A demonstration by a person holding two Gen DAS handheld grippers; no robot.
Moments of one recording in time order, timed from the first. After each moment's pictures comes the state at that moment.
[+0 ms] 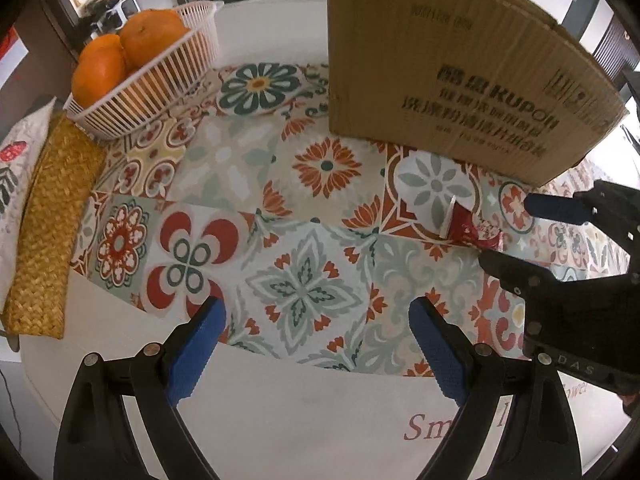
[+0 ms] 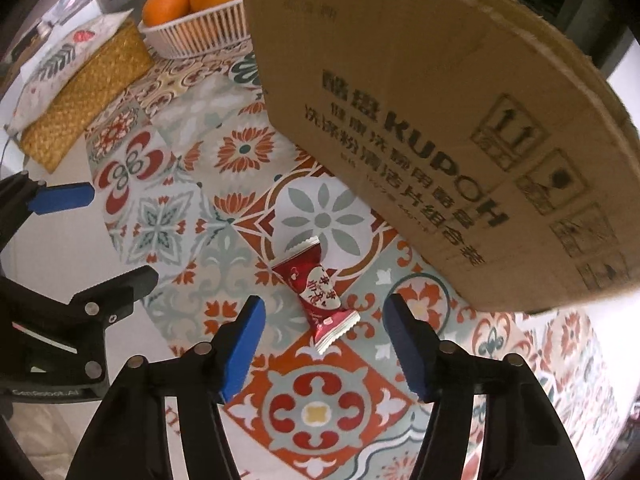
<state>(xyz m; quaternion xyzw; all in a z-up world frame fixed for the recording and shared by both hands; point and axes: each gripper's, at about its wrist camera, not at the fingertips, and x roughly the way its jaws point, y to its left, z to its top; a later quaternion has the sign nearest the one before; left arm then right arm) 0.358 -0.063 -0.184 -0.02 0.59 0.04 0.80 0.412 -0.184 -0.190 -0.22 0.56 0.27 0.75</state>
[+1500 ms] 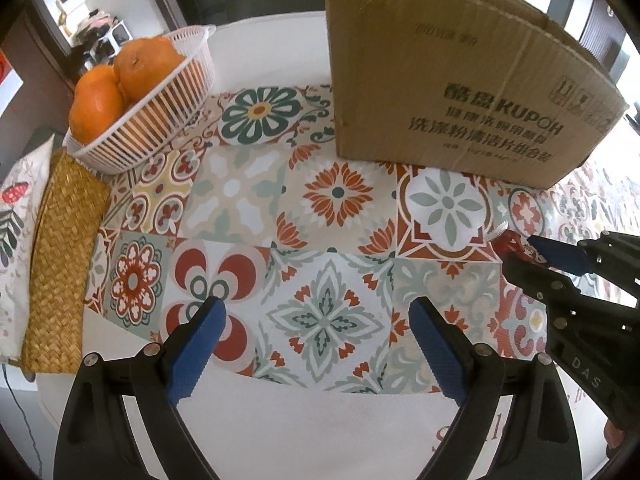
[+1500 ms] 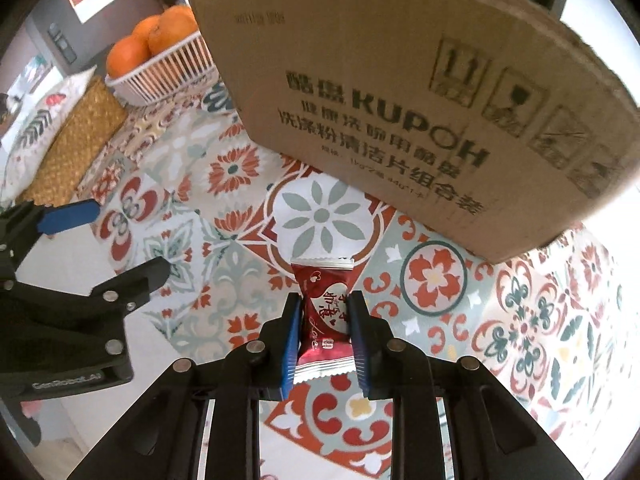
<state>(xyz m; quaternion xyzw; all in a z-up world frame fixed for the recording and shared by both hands) 0.370 -0.054 -0.186 0.03 0.58 0.03 0.82 0.399 -0.197 -0.184 -0.10 0.56 0.21 0.79</state>
